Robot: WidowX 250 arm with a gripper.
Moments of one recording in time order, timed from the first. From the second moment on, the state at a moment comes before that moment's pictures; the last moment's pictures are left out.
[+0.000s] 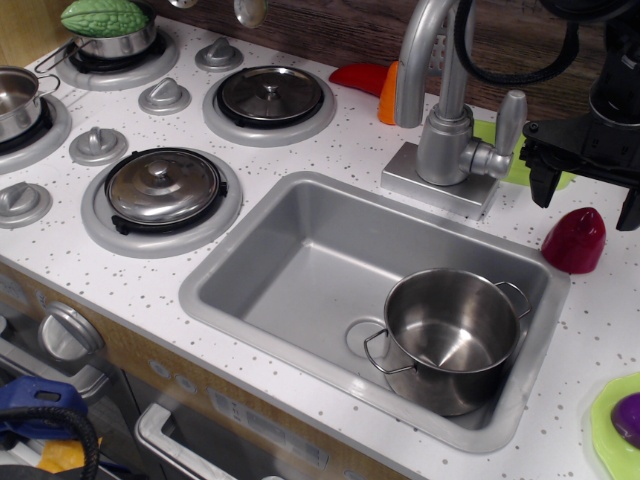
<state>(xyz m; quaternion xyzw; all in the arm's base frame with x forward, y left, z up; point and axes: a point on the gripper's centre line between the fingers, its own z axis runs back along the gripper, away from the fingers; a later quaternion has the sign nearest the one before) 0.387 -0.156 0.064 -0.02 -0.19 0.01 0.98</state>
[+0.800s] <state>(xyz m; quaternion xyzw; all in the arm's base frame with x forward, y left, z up) 0.407 -0.158 0.013 -0.03 -0.22 0.00 0.98</state>
